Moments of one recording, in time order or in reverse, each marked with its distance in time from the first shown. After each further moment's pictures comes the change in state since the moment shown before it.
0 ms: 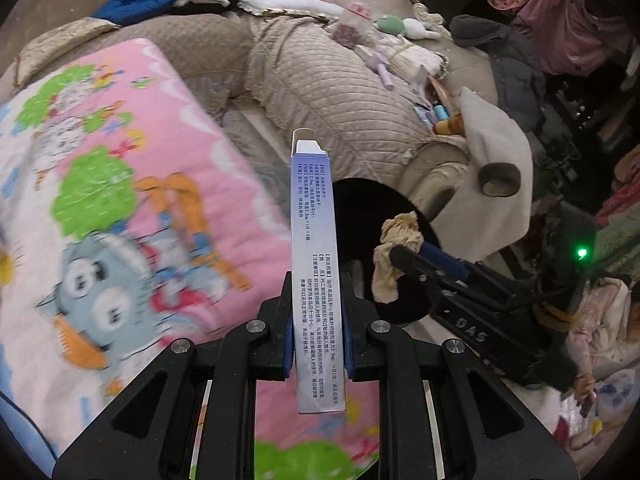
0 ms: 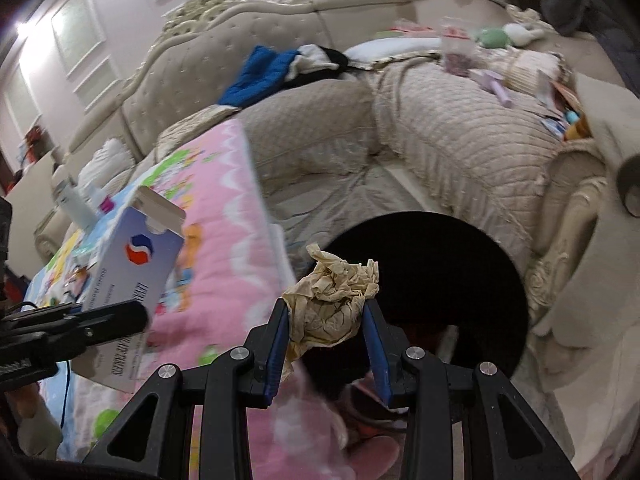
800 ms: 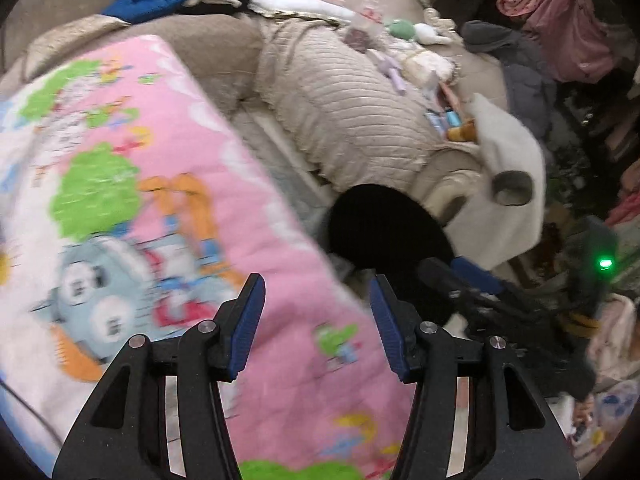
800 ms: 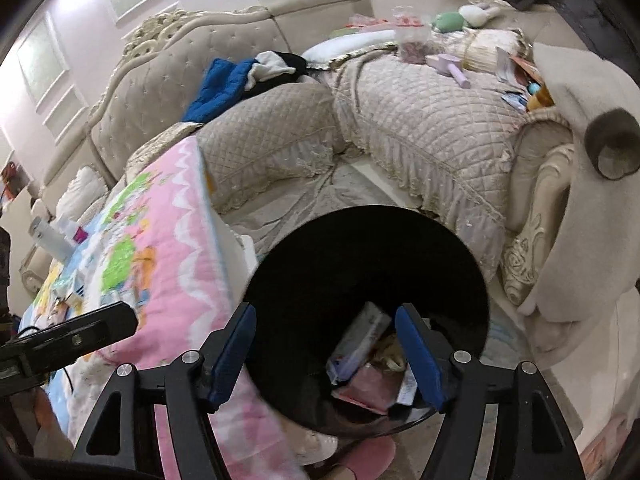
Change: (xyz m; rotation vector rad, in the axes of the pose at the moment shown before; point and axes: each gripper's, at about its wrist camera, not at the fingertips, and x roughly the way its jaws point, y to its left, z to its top) left arm 0.002 0.013 -0.001 -0.021 -0.024 0.066; right arm -0.007 -0.013 -0.001 0.078 -0.016 -0.034
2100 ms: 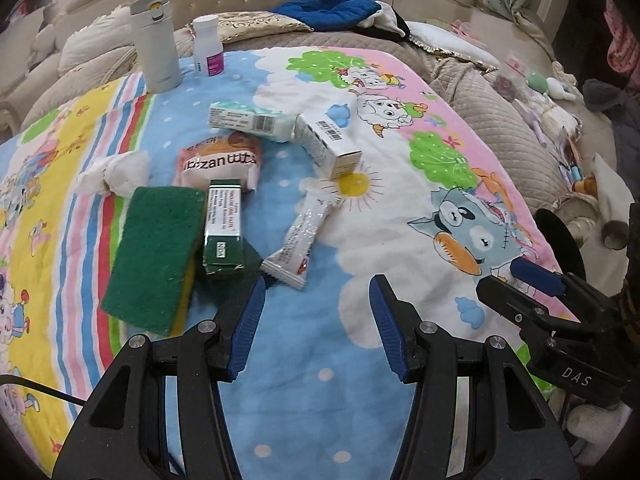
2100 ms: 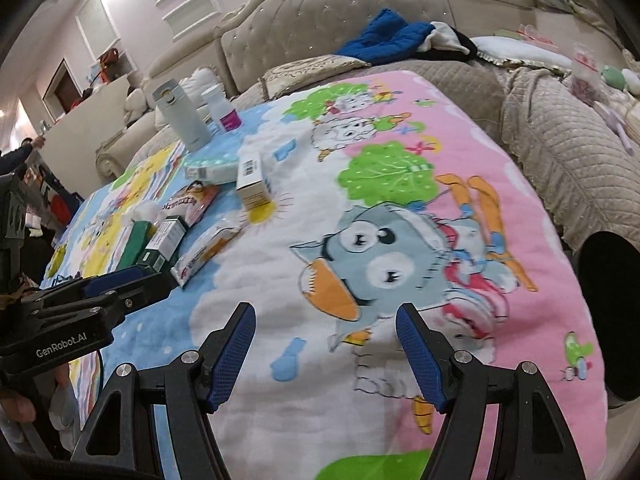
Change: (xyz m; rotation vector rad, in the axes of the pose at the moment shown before) left arm -0.138 0.198 -0.096 -0.223 -0.095 0.389; right arm 0.032 0.251 -0.066 -0.343 0.146 0.258
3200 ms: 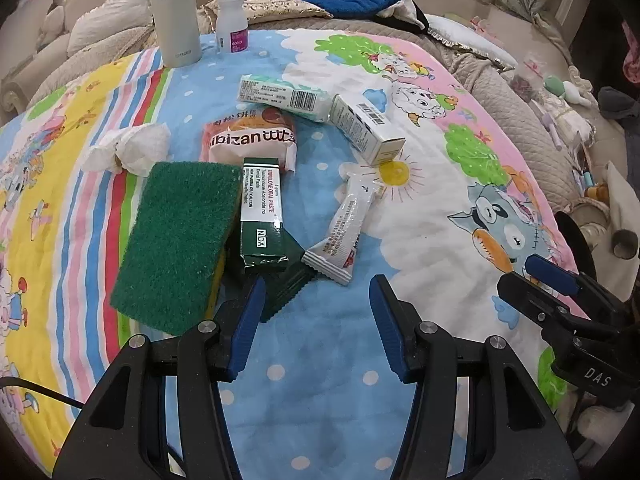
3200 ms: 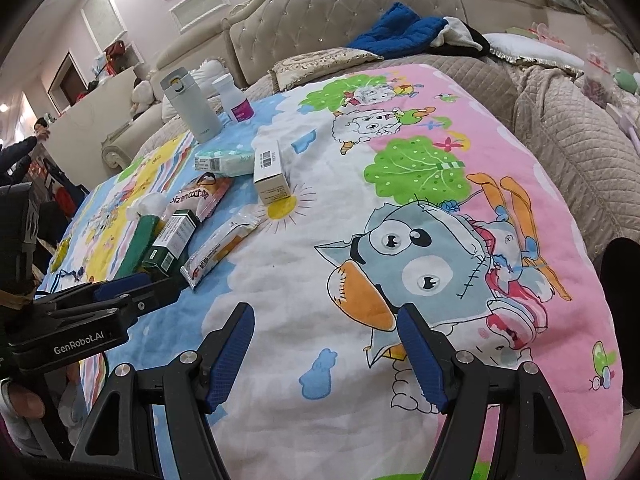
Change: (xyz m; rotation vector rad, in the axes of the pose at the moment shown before) left arm 0.019 0.027 -0.001 -0.045 0.049 0.019; right arm 0.014 0.012 0.005 -0.007 0.020 0.024
